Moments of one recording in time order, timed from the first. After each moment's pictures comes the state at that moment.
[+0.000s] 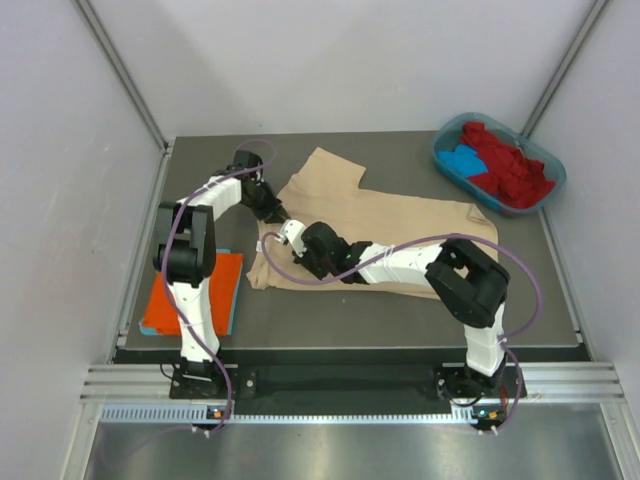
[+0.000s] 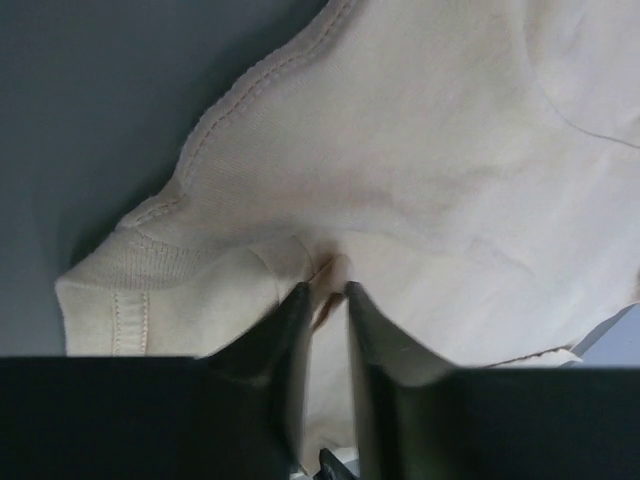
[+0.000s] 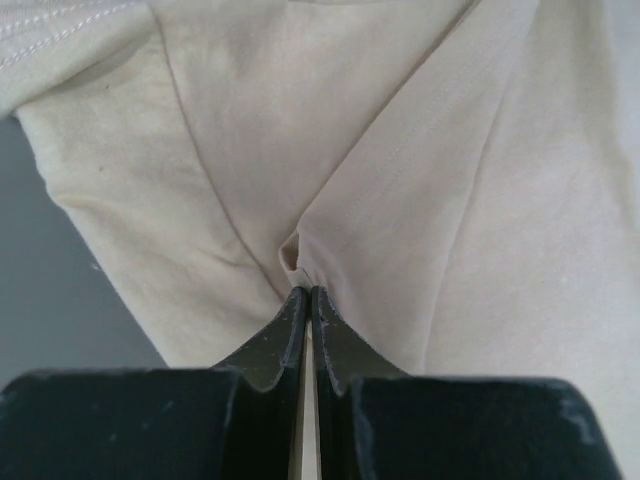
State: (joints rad) left arm -0.15 2.09 1.52 -0.55 0.33 -0.76; right arm 0.98 1.93 1.20 -0.01 0.08 -0.16
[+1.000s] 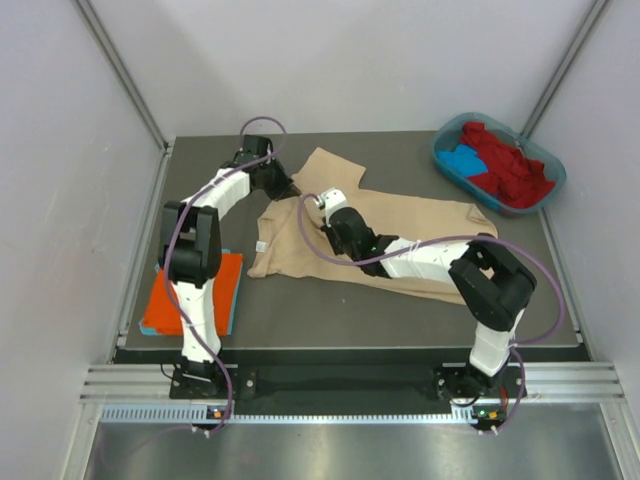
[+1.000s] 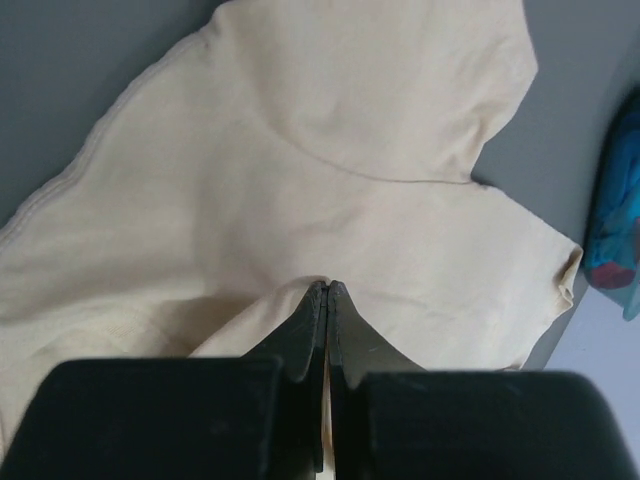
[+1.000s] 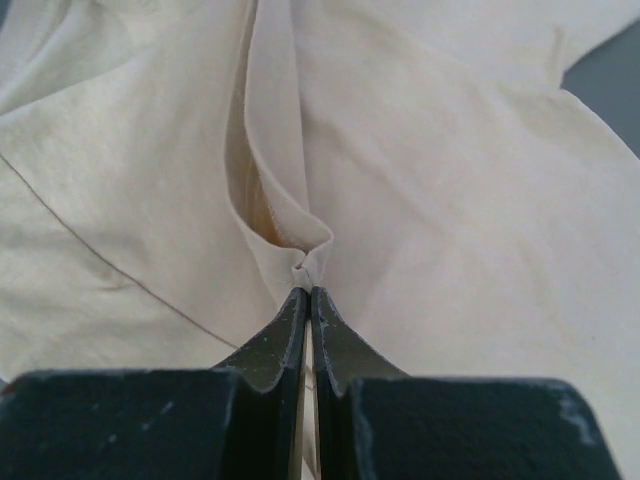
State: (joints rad) left arm -0.20 2.09 1.63 -0.40 0.31 -0.81; right arm 0.86 1.80 1.06 0.19 0.32 0.07
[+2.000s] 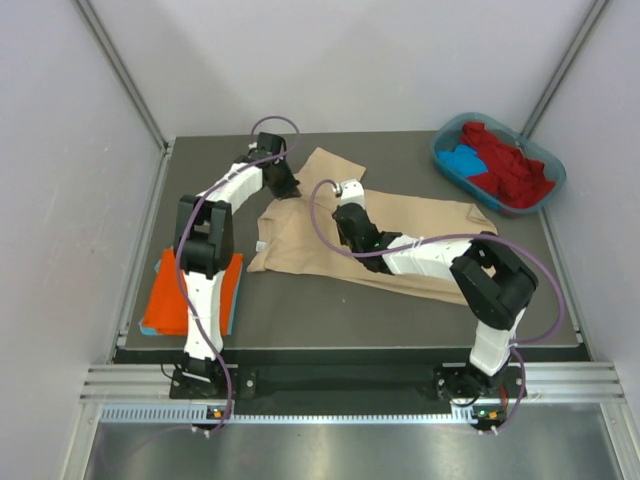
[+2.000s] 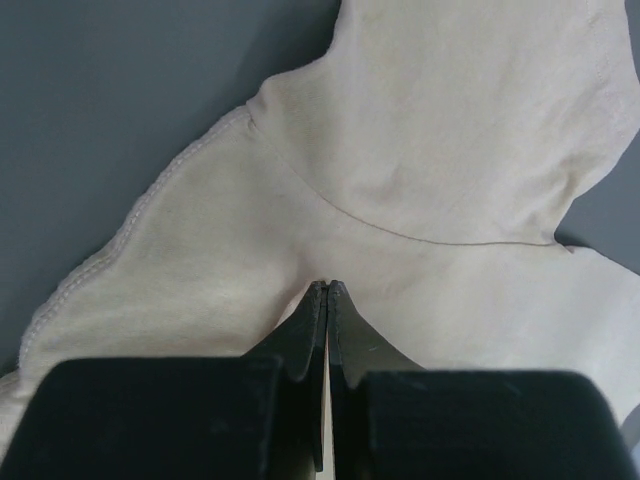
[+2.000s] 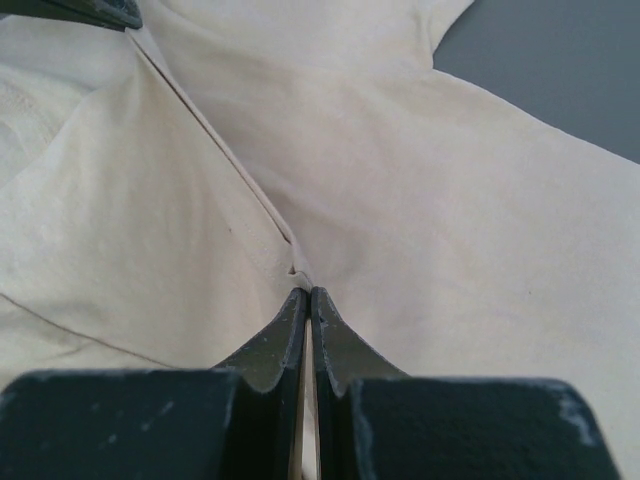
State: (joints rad) left arm -0.24 2.23 1.80 -0.50 0.15 -0.73; right arm 0.82 1.80 1.06 0.19 0.52 0.23
